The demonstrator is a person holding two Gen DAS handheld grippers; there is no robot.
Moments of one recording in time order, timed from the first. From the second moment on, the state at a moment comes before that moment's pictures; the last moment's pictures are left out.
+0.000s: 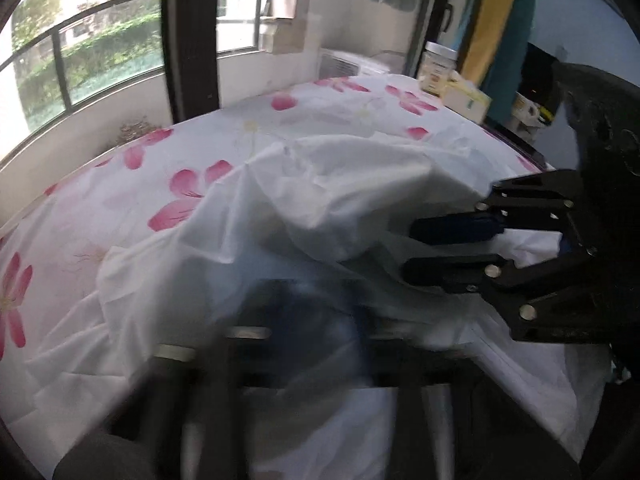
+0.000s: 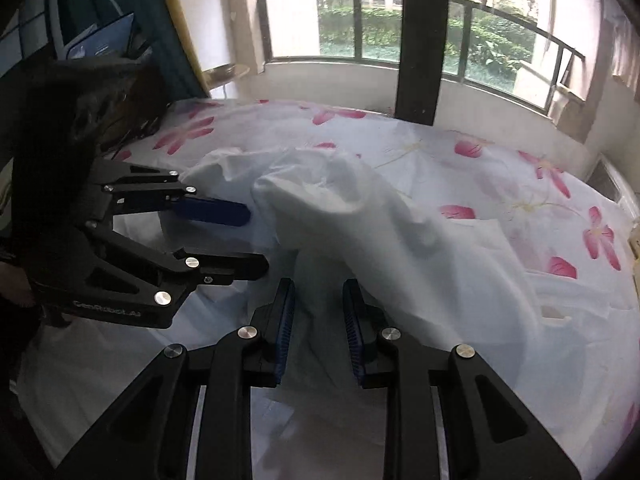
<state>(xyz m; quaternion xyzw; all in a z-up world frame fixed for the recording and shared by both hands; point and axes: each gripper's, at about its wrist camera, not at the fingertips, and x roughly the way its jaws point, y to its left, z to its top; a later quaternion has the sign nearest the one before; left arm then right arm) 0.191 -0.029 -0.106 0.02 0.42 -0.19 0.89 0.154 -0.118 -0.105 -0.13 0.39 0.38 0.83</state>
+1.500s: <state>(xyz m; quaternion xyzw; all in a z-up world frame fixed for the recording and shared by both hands) 0.102 -0.049 -0.104 0.00 0.43 -0.20 0.88 0.111 -0.180 -0.087 -0.20 0.36 0.34 0.85</state>
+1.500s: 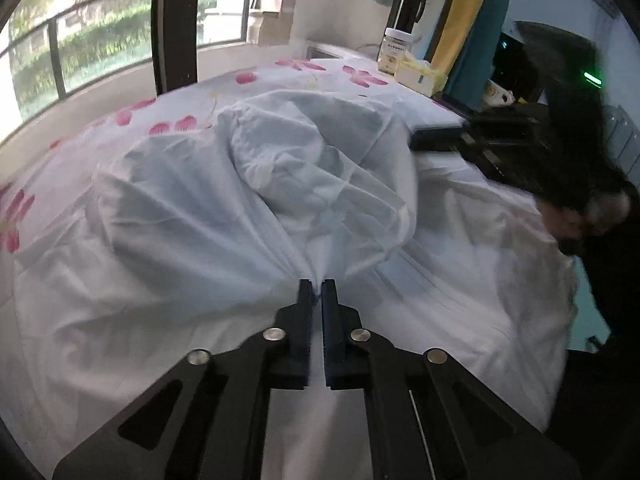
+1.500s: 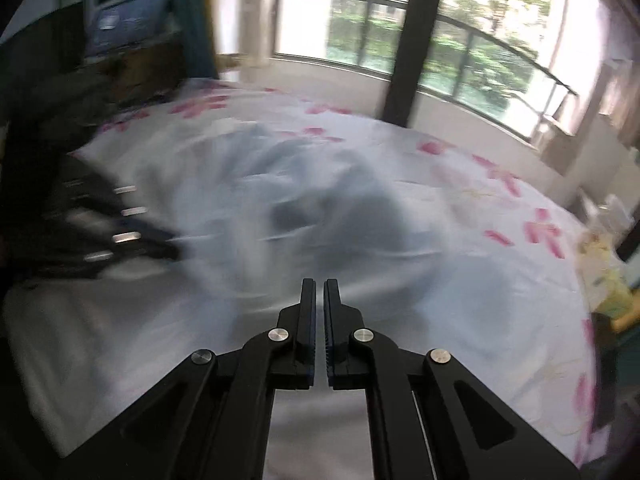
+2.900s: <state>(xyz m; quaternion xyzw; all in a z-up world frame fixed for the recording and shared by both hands) 0.155 0.033 -0.103 -0.06 0.42 -0.09 0.90 0.118 -0.115 -0.081 -0.15 0.36 0.37 0.84</state>
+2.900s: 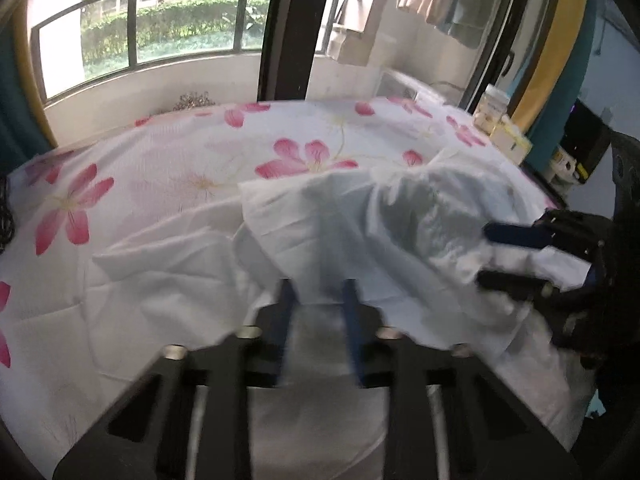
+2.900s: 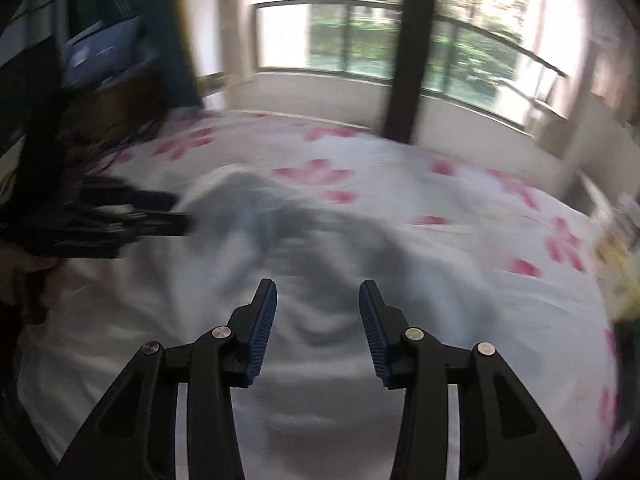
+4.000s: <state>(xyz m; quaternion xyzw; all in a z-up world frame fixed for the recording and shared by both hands) 0.090 0.048 -0.097 -0.08 0.42 -0.04 0.90 0.162 -0.211 -0.096 -0.11 0.41 0.25 0.87</state>
